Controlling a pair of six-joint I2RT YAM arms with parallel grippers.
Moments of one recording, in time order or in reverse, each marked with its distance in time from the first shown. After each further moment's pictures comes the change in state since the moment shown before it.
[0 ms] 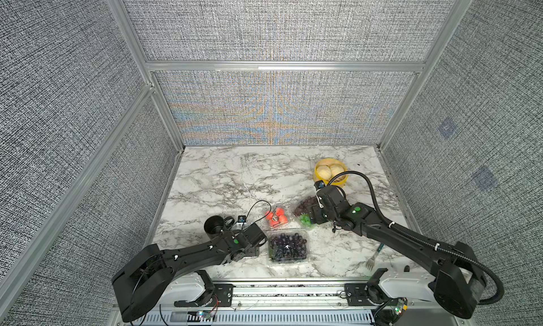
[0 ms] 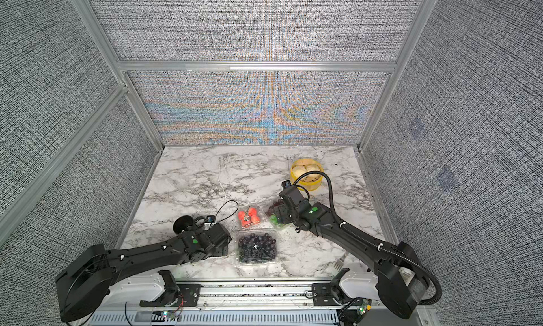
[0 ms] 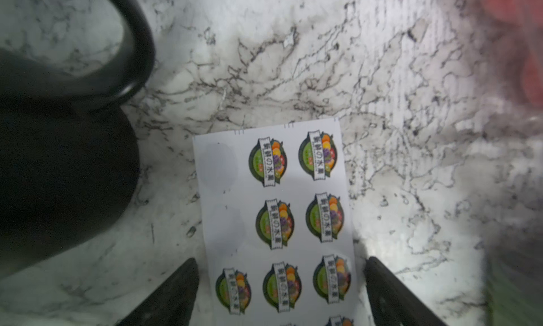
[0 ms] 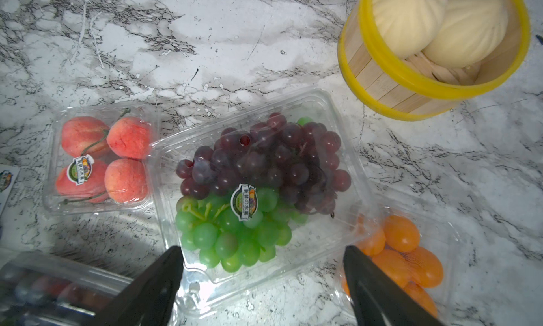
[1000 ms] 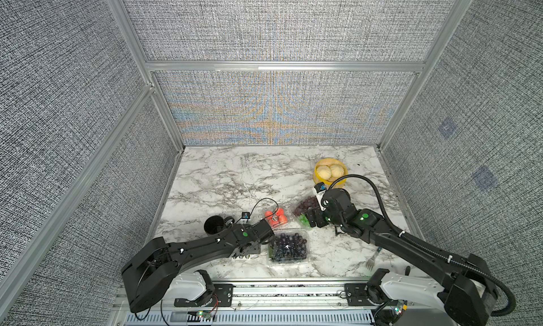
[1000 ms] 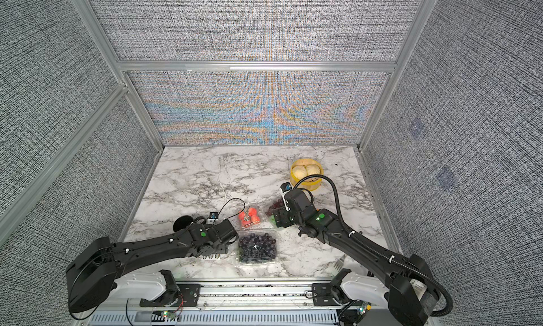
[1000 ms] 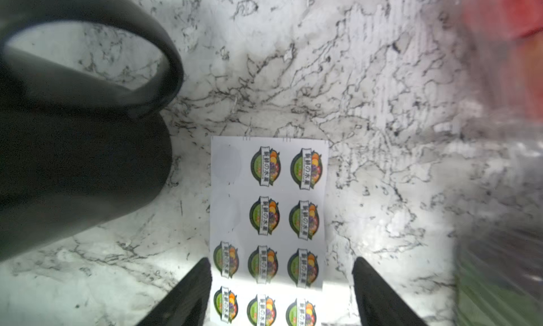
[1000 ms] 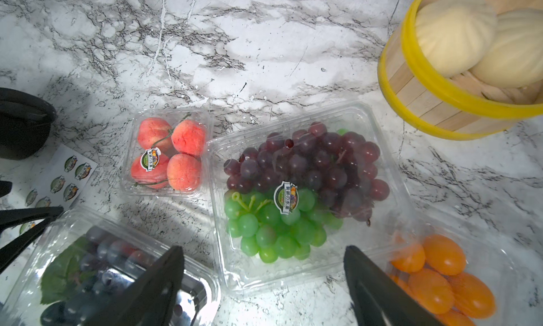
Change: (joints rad) left arm -0.043 0.055 0.192 -0.251 -0.028 -0.047; right arm 0.005 -0.104 -0.067 0.081 -0.131 -0.024
